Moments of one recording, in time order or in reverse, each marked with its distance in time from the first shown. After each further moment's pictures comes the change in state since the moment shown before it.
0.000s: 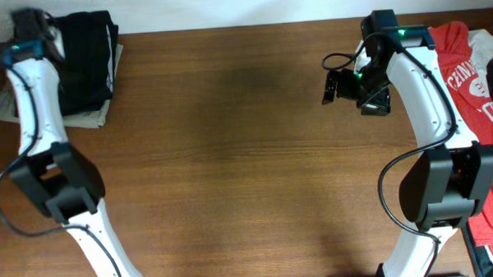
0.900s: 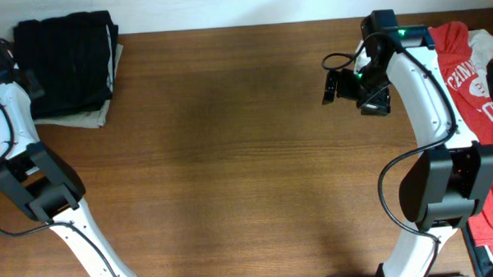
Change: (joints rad) left arm 0.186 0.219 0.026 0.207 -0.070 -0.022; right arm 0.000 0.000 0.000 0.000 0.000 0.000
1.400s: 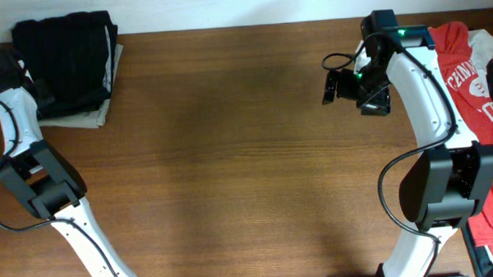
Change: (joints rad) left arm 0.008 0.086 0.013 -0.013 0.068 -0.018; right arm 0.000 0.000 0.000 0.000 0.000 0.000
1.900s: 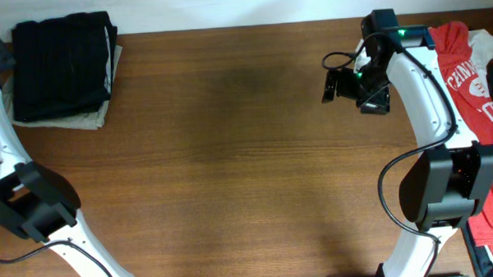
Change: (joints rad) left arm 0.003 -0.344 0.006 -0.043 0.148 -0.034; right arm 0.000 0.000 0.000 0.027 0.000 0.002
